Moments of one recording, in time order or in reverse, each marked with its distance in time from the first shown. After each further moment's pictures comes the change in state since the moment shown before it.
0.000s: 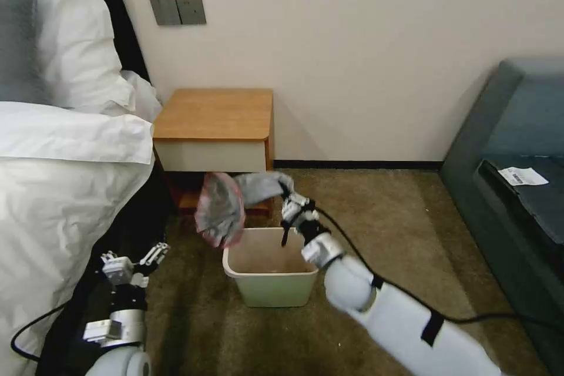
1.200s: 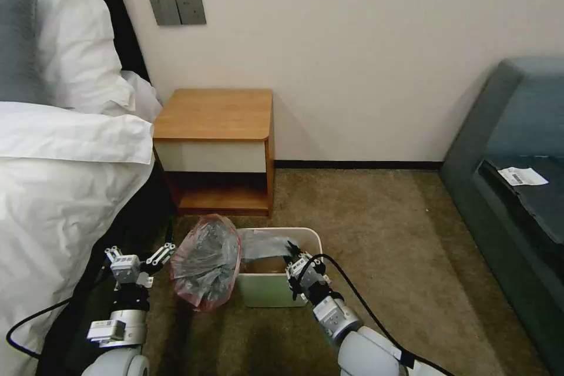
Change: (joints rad) left arm 0.043 0.058 0.025 -0.095 0.088 0.064 -0.040; right arm -0.220 -0.111 0.012 0.242 0.371 -0.212 0.051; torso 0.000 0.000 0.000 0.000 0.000
